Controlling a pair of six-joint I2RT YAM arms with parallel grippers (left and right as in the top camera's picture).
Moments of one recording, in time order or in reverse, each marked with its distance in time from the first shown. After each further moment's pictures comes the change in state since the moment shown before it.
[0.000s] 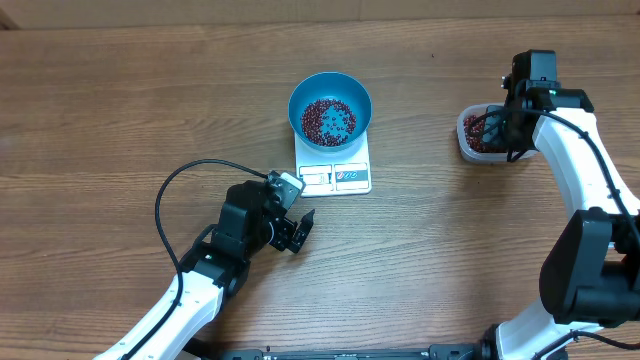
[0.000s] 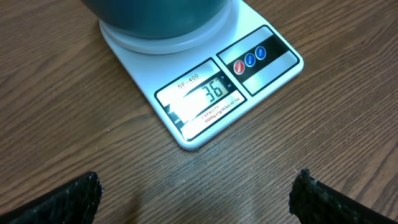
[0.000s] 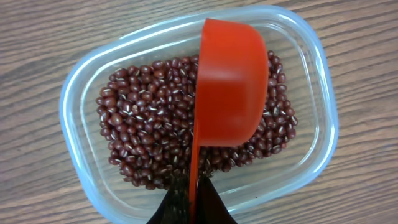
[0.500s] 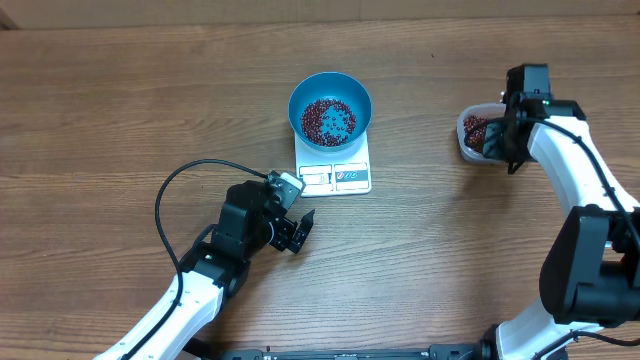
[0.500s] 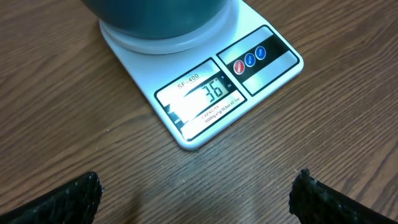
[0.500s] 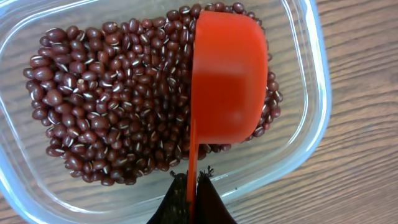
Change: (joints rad) left arm 0.000 0.000 0.000 0.000 0.000 0.000; right arm 0.000 0.000 -0.089 0.038 0.084 -0.003
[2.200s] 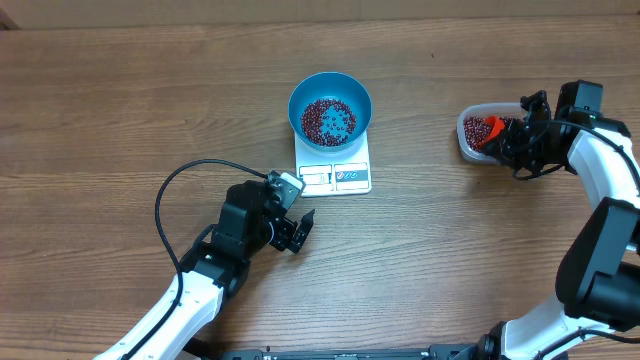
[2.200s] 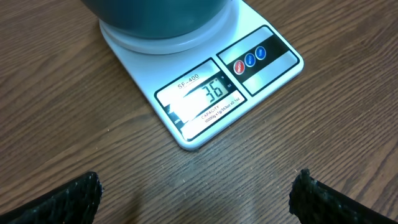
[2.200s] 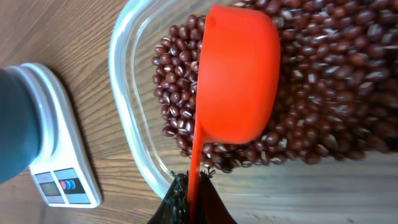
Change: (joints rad) left arm 0.000 0.000 0.000 0.000 0.000 0.000; right arm -0.215 0.022 -0.056 0.064 -0.730 -0.018
